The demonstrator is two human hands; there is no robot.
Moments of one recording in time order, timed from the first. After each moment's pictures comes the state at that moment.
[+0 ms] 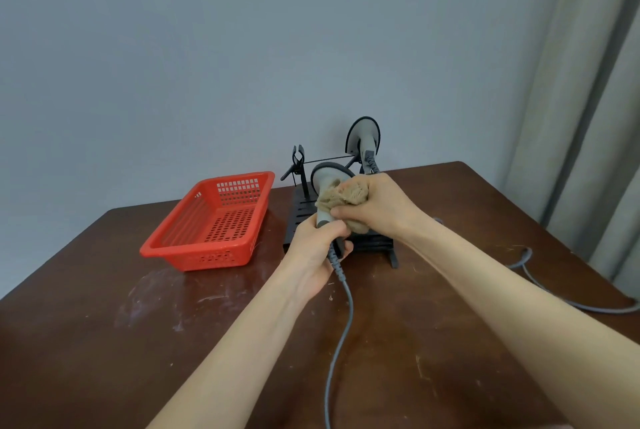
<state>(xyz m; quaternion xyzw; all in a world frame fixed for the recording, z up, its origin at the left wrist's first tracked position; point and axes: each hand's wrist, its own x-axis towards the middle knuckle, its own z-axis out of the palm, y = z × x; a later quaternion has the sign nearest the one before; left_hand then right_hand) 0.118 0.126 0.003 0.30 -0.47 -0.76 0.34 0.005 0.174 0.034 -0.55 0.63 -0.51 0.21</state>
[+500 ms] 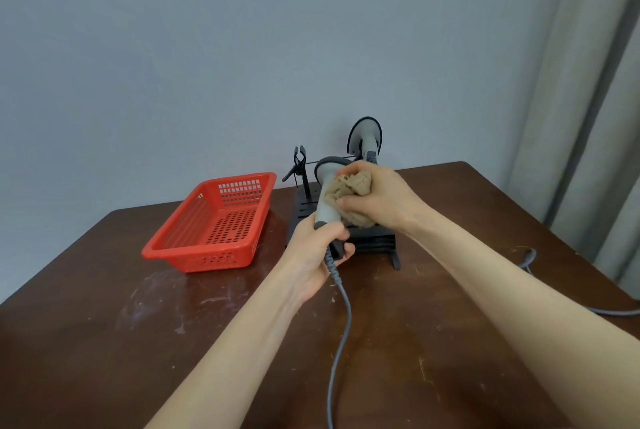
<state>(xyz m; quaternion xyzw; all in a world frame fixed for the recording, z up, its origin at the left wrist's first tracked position) 0.127 0.127 0.009 0.26 -0.48 -0.78 0.31 -0.005 0.165 0.036 -0.56 0.66 -0.47 0.15</state>
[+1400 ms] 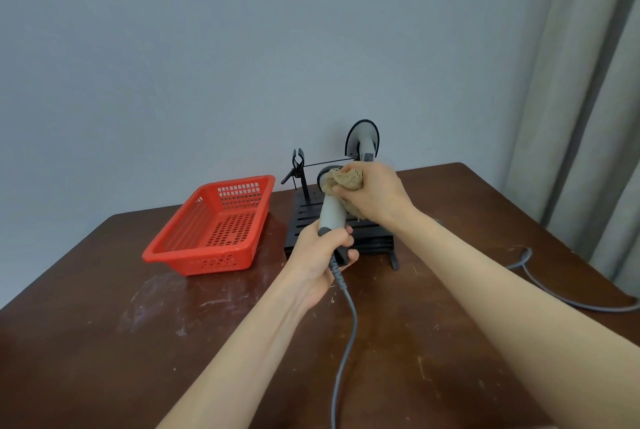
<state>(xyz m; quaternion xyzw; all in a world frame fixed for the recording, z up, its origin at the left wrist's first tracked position) 0.124 0.134 0.001 0.28 -0.49 -0.75 0.33 0.007 0.158 0.046 -0.53 0.72 -0.44 0.05</state>
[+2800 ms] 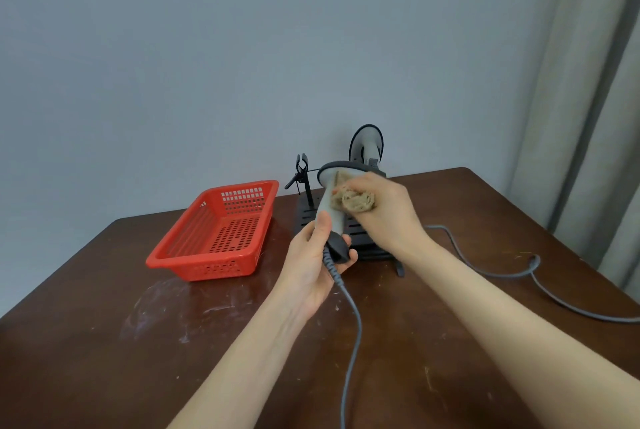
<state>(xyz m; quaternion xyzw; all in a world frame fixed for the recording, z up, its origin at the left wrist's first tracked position) 0.133 0.132 0.004 0.25 -0.40 -0.80 0.37 0.012 0.170 0.024 -0.55 0.65 -0.52 0.04</state>
